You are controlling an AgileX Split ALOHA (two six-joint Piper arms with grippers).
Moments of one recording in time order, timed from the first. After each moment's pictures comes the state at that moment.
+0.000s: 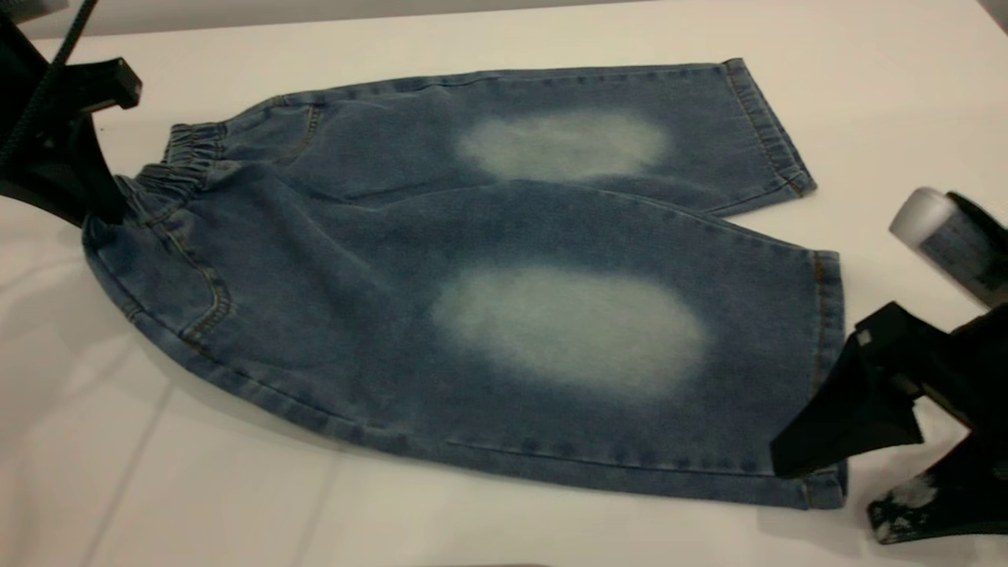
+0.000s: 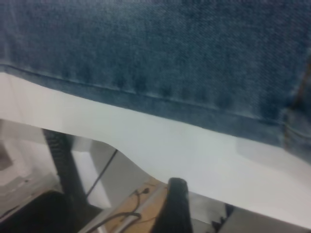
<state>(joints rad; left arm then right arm) 0.00 1.87 -0.99 -0.26 0.51 0.04 0.07 2.02 -0.37 1.69 0.70 -1.34</state>
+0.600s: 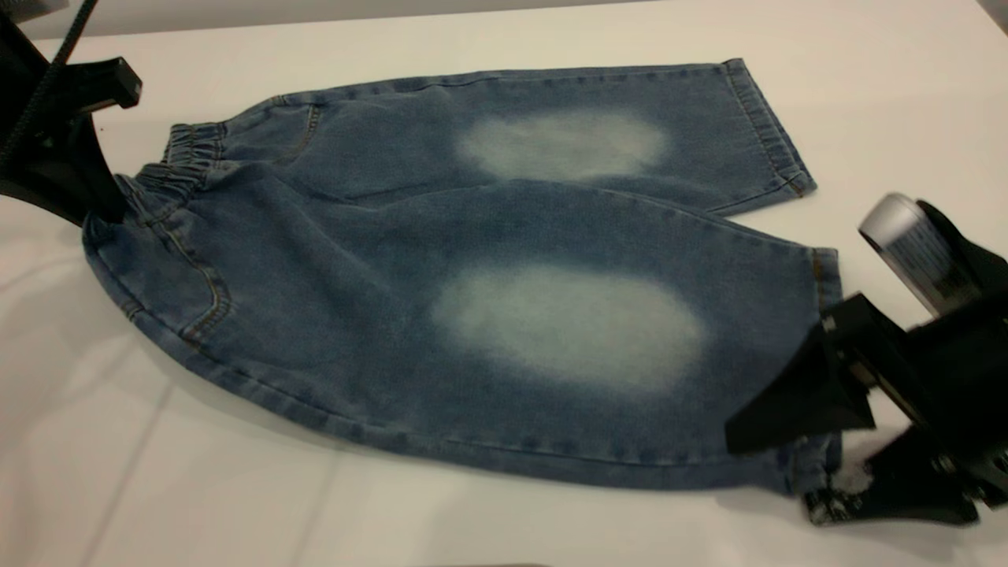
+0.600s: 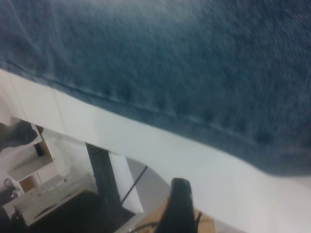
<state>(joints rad) 0.00 1.87 -0.99 -0.26 0.50 0.04 0.07 2.14 -0.42 1.81 0.80 -1.47</state>
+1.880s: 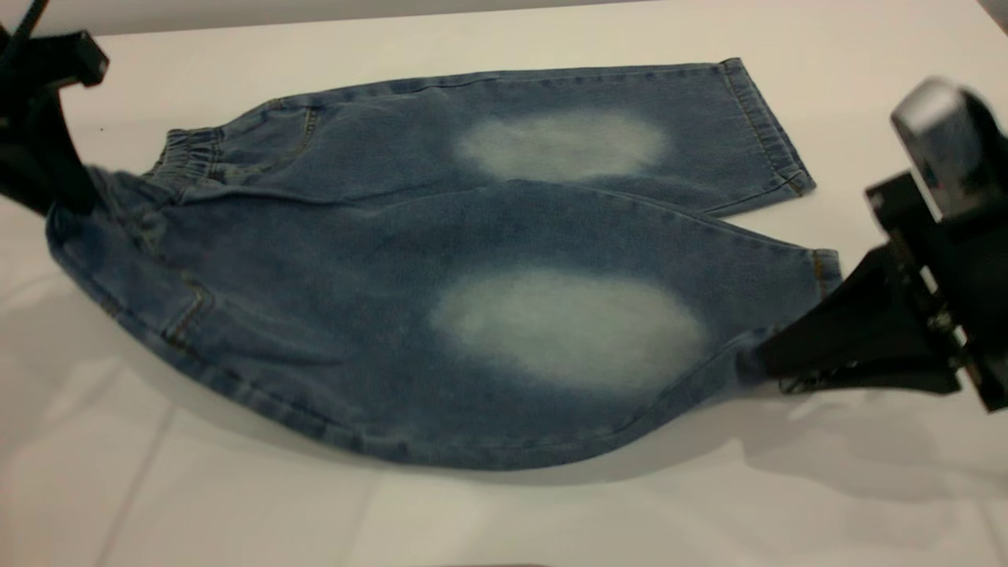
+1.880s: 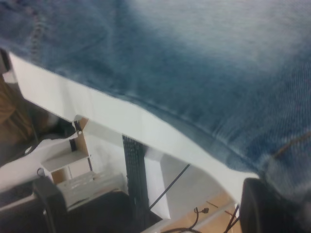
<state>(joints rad) 0.00 1.78 -0.97 -0.24 0.63 0.07 -0.03 2.00 -0.46 1.62 0.94 -1.36</state>
